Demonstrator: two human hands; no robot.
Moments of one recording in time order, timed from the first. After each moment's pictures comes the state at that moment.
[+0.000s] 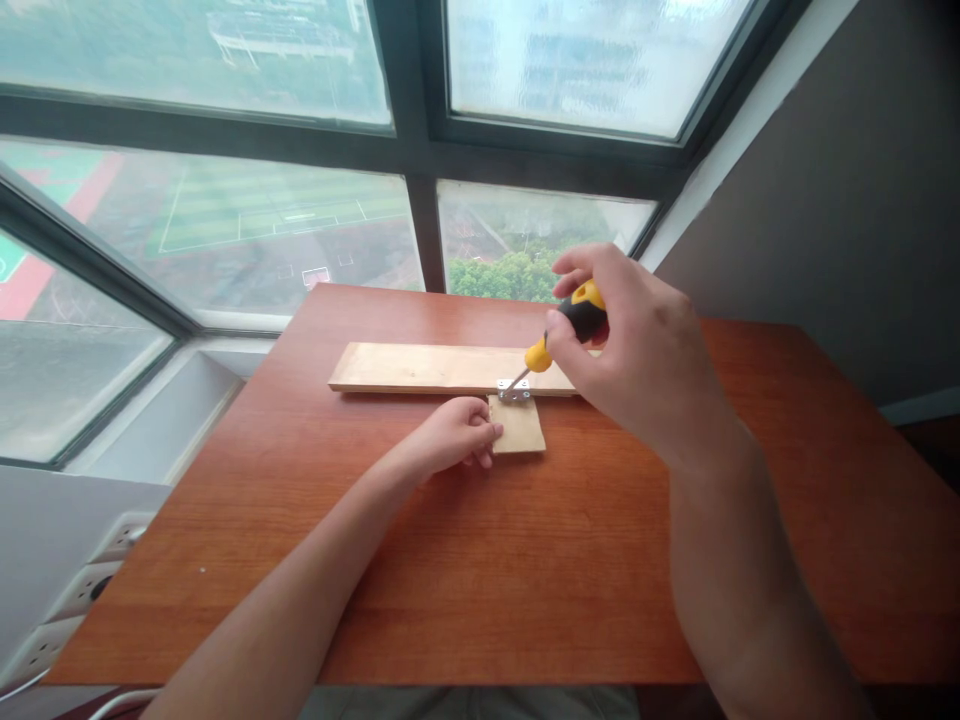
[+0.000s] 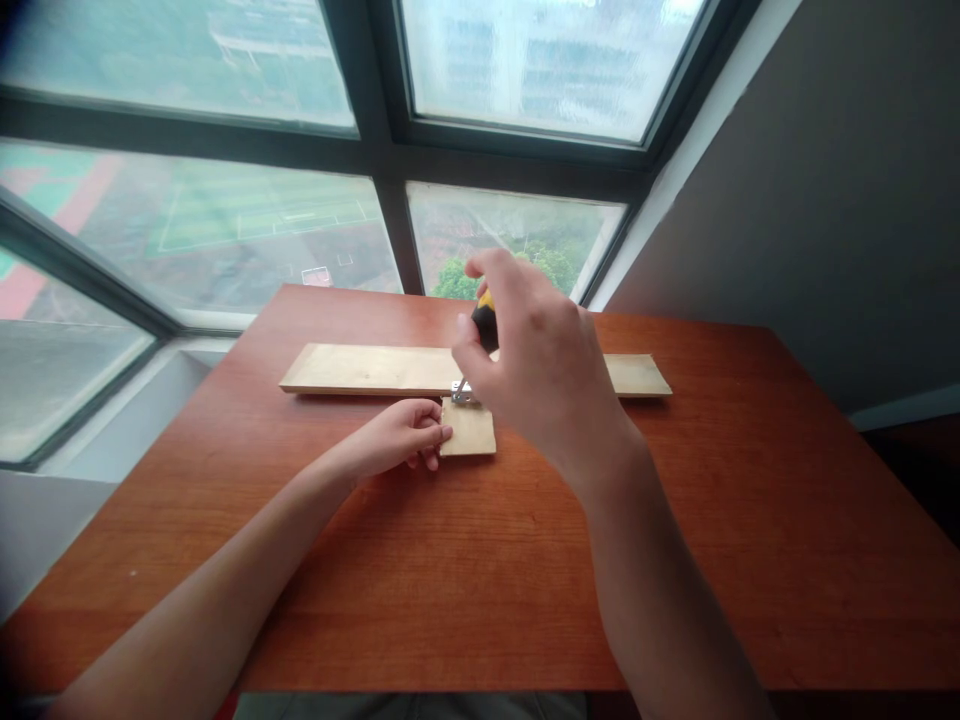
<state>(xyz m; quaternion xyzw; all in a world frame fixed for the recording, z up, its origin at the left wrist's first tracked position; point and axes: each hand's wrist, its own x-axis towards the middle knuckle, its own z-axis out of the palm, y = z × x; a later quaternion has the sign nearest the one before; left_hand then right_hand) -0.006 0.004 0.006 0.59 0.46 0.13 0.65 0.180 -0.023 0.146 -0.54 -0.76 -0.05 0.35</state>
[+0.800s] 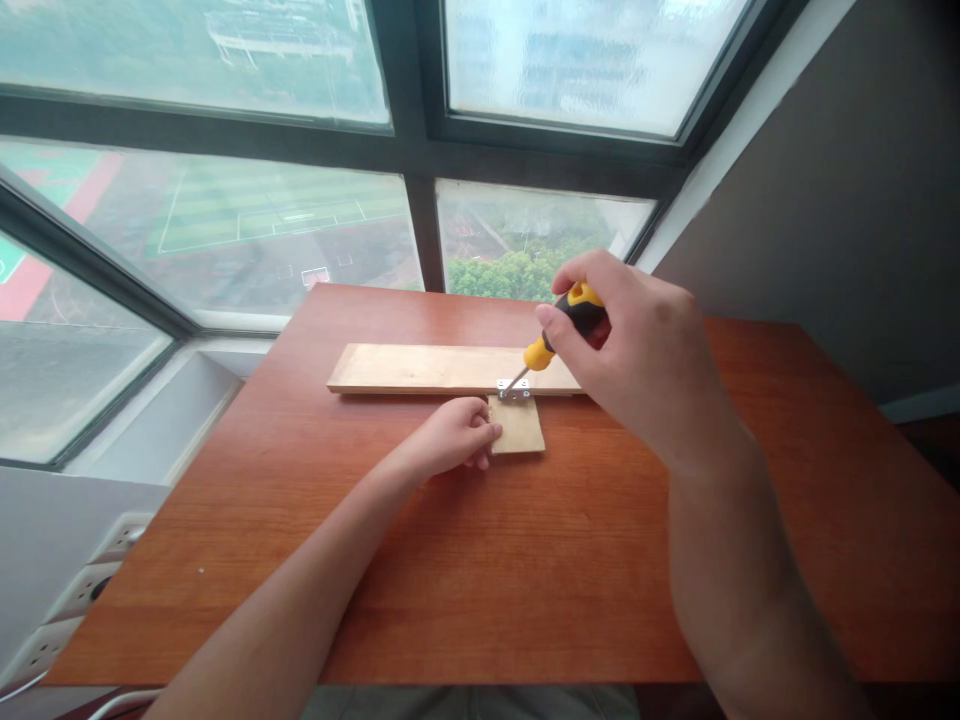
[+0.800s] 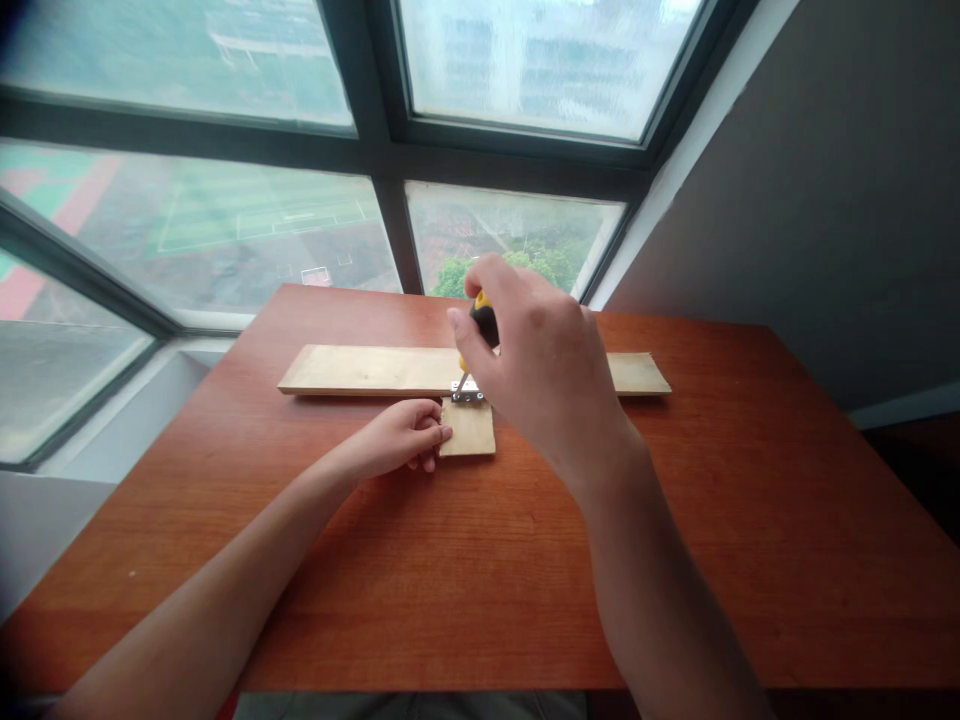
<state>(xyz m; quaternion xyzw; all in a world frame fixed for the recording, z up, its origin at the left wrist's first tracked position) -0.005 0.005 0.001 0.62 0.46 0.13 0.62 0.179 -0.024 0.147 -0.57 -0.75 -0.08 0.32</state>
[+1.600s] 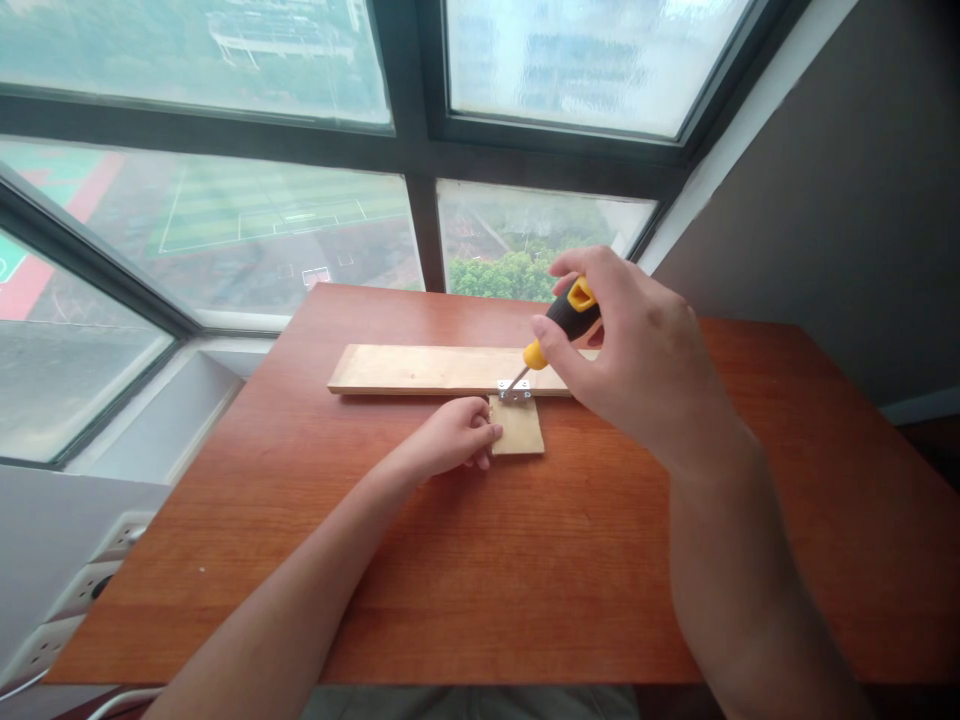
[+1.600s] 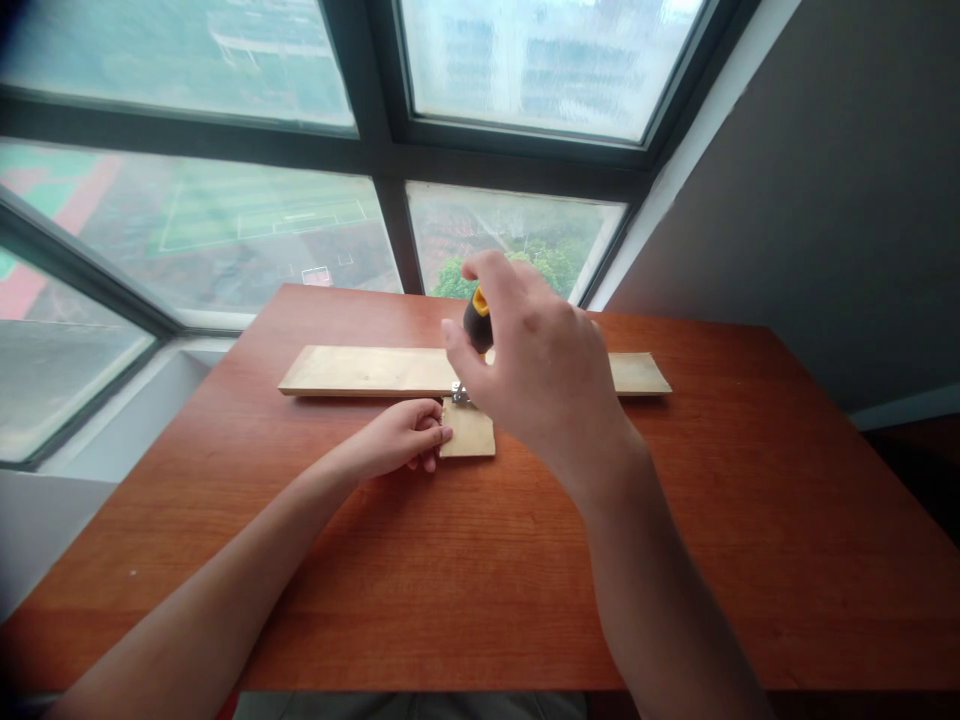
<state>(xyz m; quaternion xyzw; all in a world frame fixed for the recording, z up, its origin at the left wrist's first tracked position) -0.006 0.003 0.002 0.63 0.46 0.14 0.61 0.179 -0.026 0.149 -0.56 -0.76 -0.05 0.33</state>
